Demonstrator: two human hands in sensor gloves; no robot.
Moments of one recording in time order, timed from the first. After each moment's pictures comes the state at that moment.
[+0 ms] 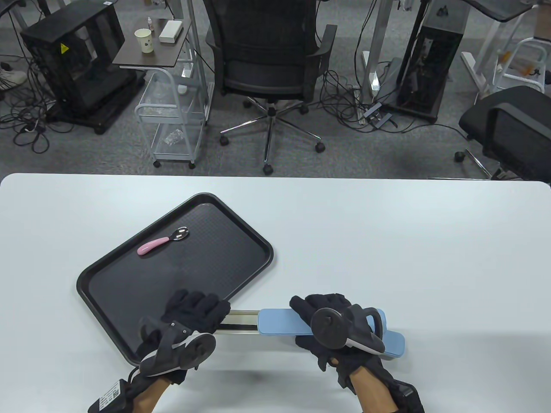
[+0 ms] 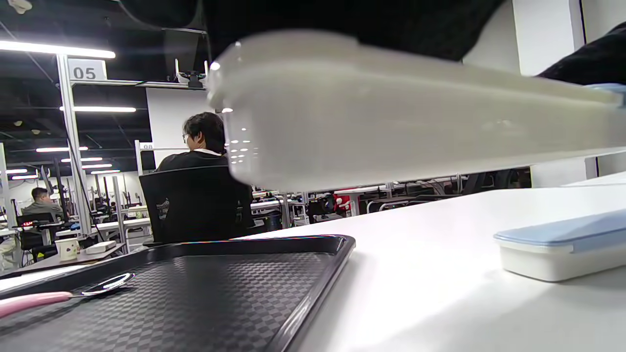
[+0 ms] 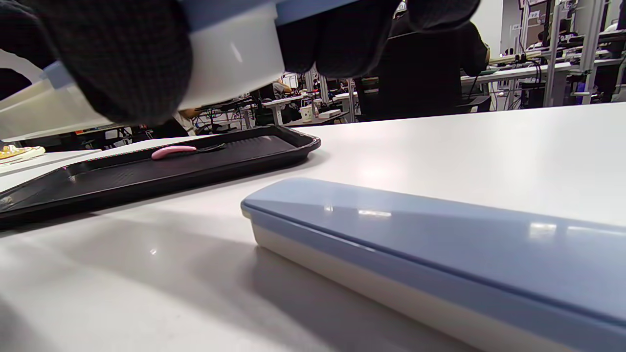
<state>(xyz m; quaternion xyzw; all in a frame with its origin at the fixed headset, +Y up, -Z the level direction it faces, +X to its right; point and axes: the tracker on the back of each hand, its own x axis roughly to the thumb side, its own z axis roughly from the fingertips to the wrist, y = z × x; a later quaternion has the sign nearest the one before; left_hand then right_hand) -0.195 -0.695 -0.248 0.14 -0.24 -0.03 0.96 0.092 -0.700 -0.265 0.22 0.02 0.97 0.10</state>
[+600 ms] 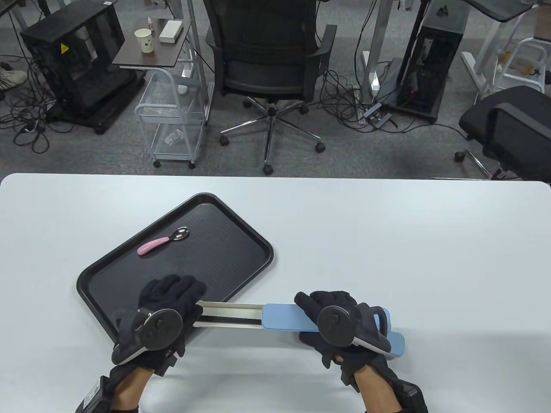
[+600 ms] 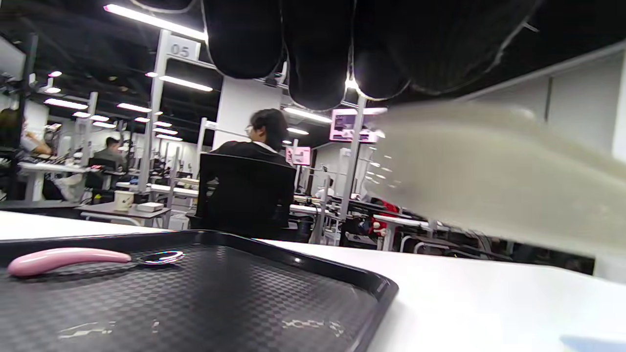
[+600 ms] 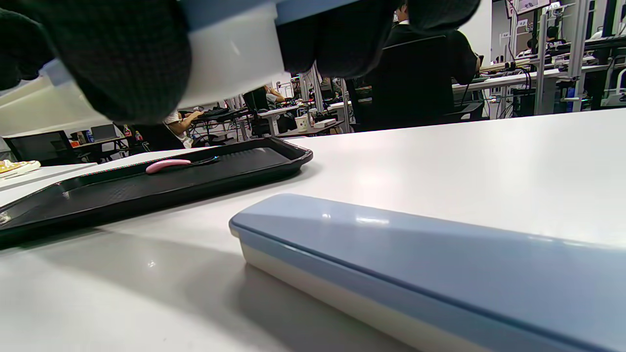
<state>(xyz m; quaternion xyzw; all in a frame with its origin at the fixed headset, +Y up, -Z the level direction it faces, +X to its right) -0.252 -0.675 -0.268 0.13 -0.14 0.10 0.98 0.101 -0.697 -0.267 0.21 0.01 0.97 0.12</state>
